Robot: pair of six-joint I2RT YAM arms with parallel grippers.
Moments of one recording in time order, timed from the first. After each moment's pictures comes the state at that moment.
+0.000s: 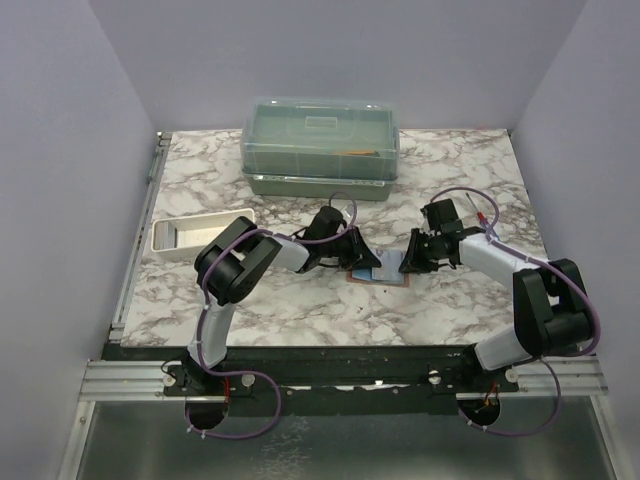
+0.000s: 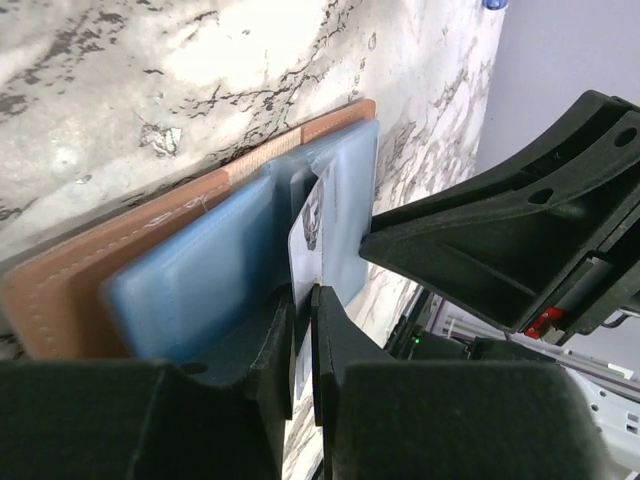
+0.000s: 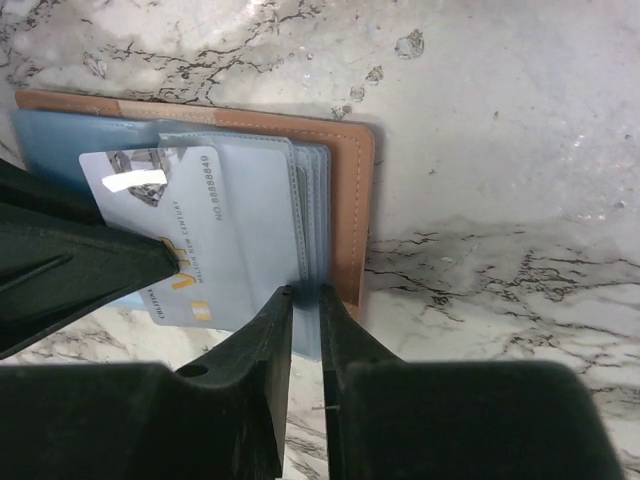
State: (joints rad) left arm -0.71 2.07 1.02 0.51 0.56 -1.07; right arm 0.28 1.49 0.78 -0.38 -0.21 0.48
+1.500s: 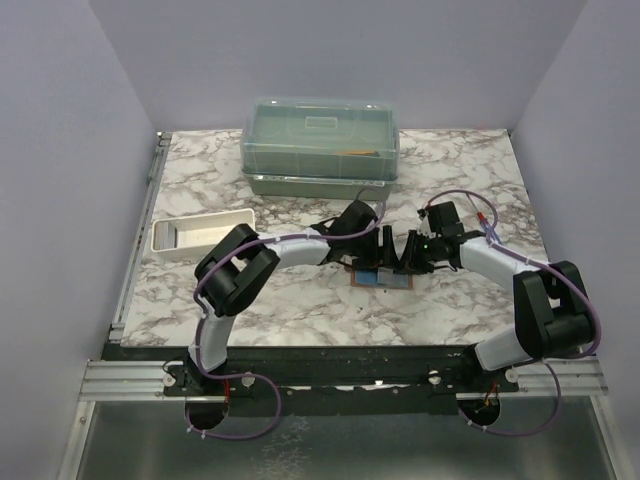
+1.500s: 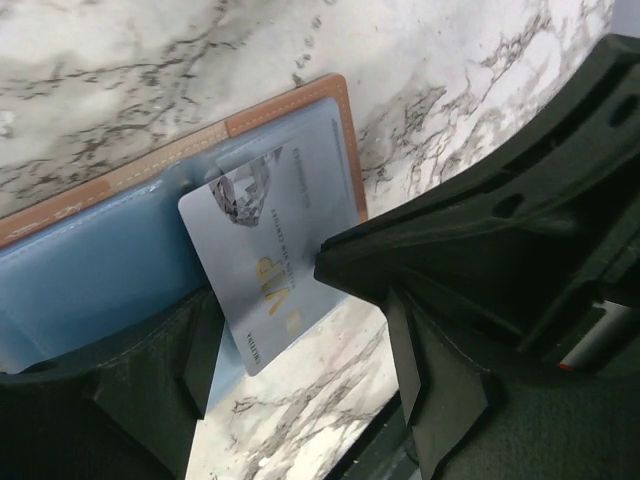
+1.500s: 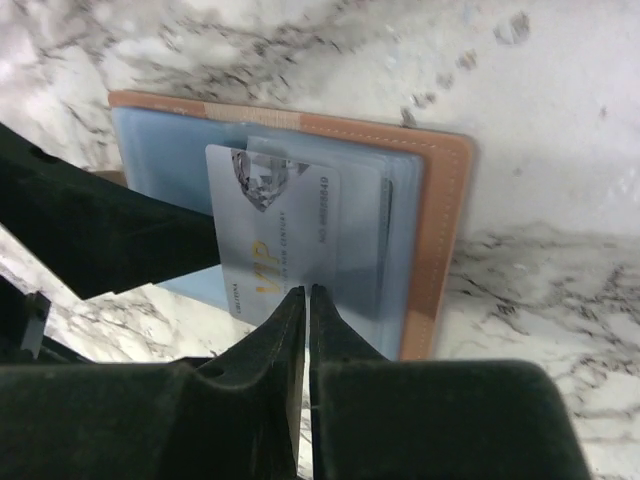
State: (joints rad) left arm -0.83 2.00 1.26 0.00 0.37 -0.84; right arm 0.27 1.48 0.74 -0.29 -0.35 0.50
